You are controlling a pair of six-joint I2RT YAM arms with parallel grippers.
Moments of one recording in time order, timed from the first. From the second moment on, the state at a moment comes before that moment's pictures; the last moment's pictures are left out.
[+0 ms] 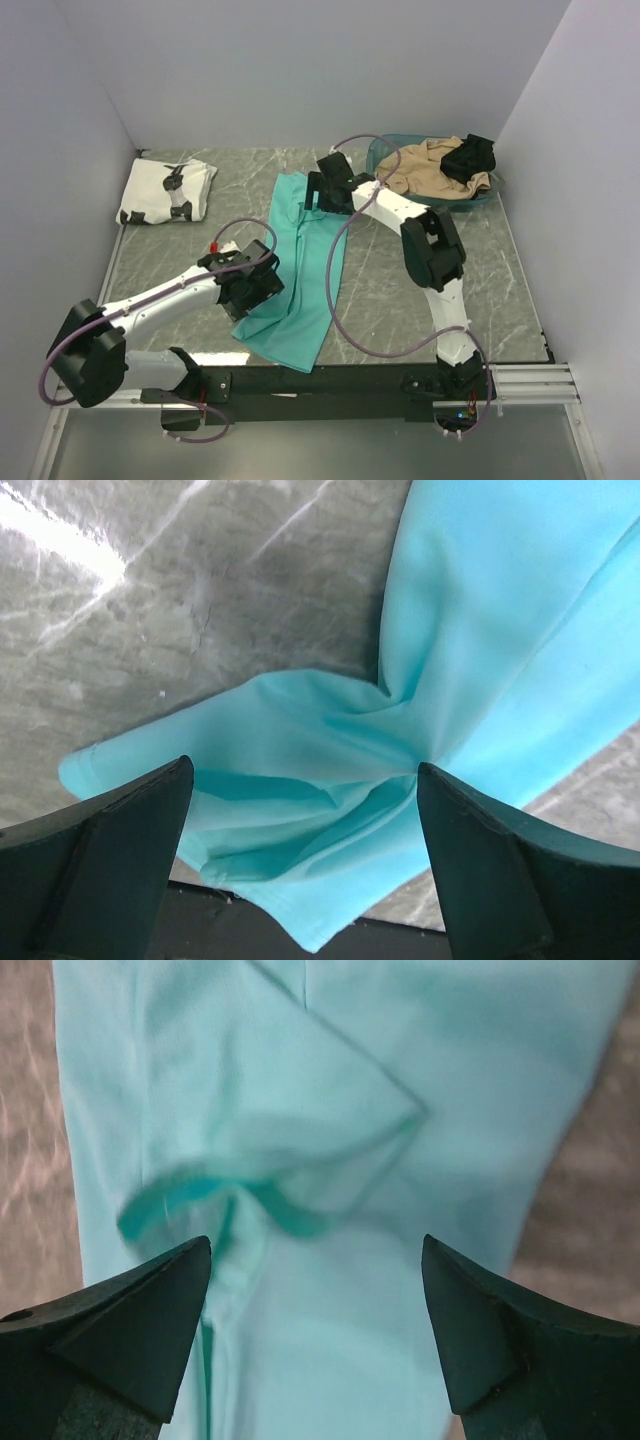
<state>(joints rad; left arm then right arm) -0.73 1.27 0.80 -0.78 -0.26 -1.32 0.55 2.24 1.80 -0.43 0.11 0.56</state>
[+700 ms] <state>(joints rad) -0.88 1.14 0.67 -0.77 -0.18 -1.35 0.65 1.81 1.26 -0.33 0.07 0.57</state>
